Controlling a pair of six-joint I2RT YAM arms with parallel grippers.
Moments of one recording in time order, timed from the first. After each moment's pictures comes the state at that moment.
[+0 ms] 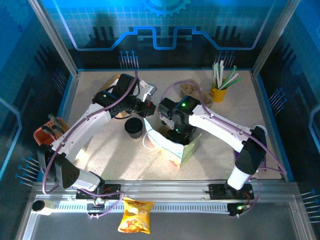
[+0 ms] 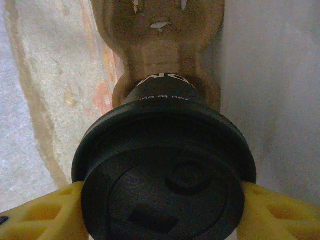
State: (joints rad) left arm -0.47 1.45 1.43 -0.83 0.44 -0.12; right arm 0.87 1.69 1.60 -1.46 0.00 0.17
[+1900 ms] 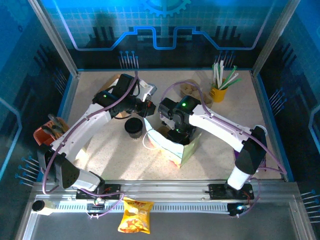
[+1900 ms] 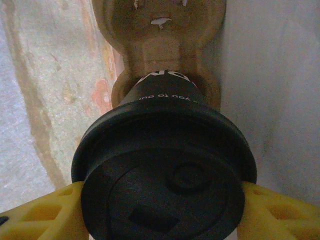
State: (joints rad) left arm -0.47 1.45 1.42 -0.82 0.44 -0.12; right arm 0.86 1.69 1.60 -1.46 0.00 0.15
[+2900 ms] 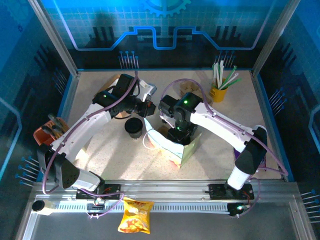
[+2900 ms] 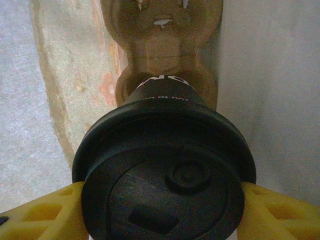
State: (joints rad) left arm -0.47 1.45 1.42 -0.82 0.44 -0.12; right arm 0.86 1.69 1.67 -1.53 0.00 0.14
